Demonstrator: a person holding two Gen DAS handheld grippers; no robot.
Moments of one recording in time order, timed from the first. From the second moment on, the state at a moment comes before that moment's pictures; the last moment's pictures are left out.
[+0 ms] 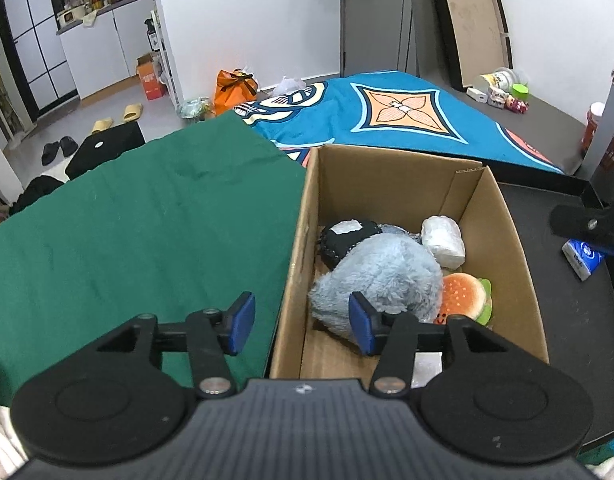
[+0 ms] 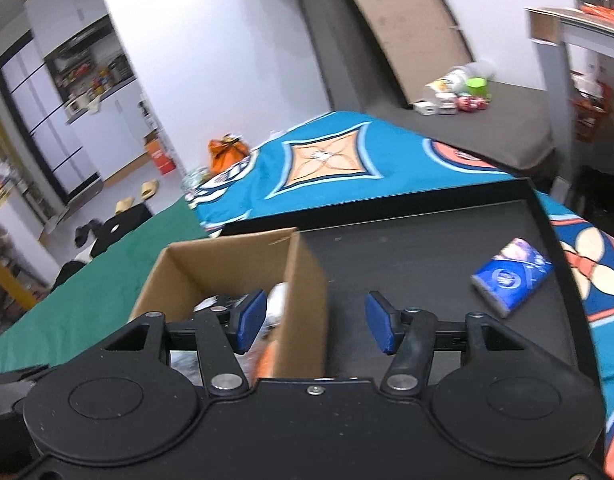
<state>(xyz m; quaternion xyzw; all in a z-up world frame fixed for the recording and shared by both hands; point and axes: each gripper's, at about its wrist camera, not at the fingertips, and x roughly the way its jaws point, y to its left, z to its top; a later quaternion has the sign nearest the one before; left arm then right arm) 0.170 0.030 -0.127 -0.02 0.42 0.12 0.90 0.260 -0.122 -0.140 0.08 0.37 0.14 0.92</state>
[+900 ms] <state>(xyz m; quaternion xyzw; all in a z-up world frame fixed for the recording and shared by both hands) 0.199 -0.014 -0.137 0.08 0.41 0.19 0.89 0.307 -0.214 -0.200 0.14 0.41 0.04 0.90</state>
